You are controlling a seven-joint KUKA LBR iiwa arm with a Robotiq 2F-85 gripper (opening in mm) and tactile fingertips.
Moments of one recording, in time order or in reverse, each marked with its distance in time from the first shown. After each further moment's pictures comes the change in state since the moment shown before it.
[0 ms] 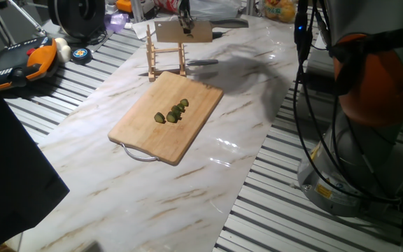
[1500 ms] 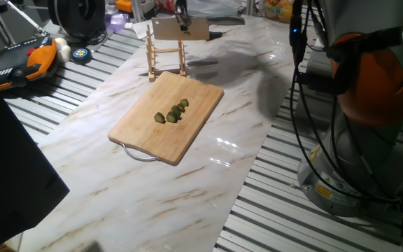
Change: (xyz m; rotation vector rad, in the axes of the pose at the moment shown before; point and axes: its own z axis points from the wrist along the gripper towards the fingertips) arm -0.015 -0.025 -0.001 -0.027 0.010 -0.002
